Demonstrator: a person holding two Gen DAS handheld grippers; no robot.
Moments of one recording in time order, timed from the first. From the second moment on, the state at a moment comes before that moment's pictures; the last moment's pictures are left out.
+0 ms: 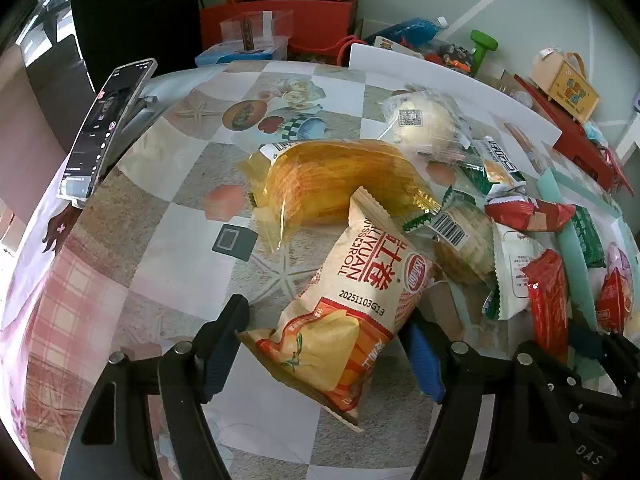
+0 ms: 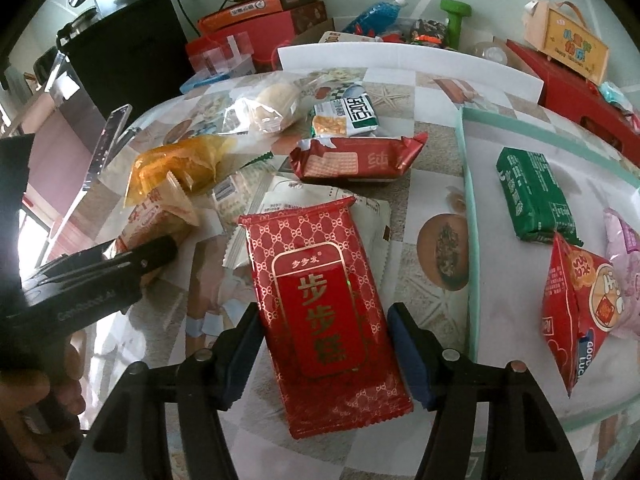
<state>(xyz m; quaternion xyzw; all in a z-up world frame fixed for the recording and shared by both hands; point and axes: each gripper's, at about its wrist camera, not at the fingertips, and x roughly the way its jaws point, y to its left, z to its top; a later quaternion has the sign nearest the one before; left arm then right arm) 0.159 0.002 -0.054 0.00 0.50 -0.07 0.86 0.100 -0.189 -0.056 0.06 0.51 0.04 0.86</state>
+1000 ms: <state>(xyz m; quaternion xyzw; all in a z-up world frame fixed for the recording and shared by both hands) 0.136 0.000 -0.006 -0.04 0.44 -0.11 0.89 0.085 -0.202 -0.014 0.09 0.44 0.03 0.89</state>
